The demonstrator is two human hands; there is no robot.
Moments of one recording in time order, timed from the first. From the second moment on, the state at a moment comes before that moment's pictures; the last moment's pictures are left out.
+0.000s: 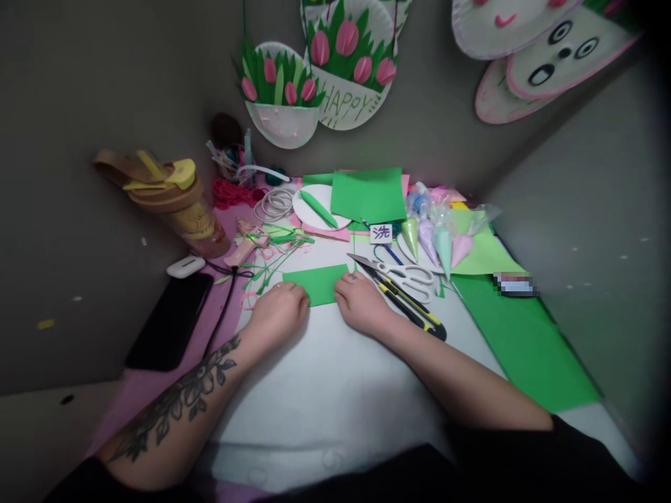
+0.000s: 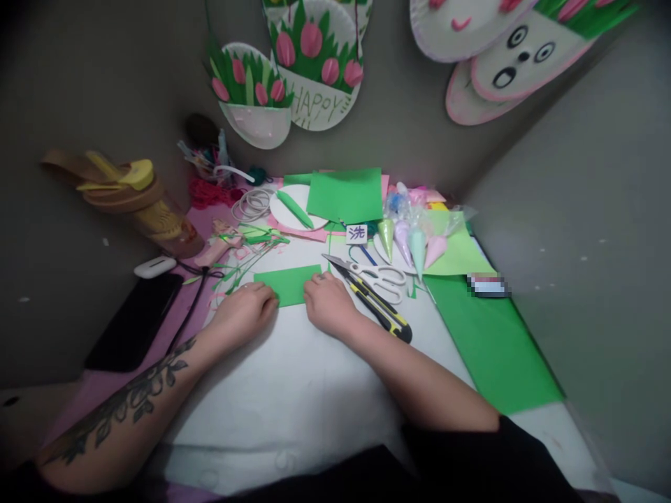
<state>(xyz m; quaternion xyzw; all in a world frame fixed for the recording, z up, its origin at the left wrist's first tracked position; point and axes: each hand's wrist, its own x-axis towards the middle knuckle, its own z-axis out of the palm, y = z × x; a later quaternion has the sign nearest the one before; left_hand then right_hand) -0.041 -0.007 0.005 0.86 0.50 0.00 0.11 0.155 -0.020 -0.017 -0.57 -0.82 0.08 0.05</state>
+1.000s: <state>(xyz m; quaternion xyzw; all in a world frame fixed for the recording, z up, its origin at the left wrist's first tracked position) -0.049 -0.013 0.008 0.90 0.42 0.01 0.12 0.166 -0.027 -0.022 -0.40 -0.90 0.03 0.15</state>
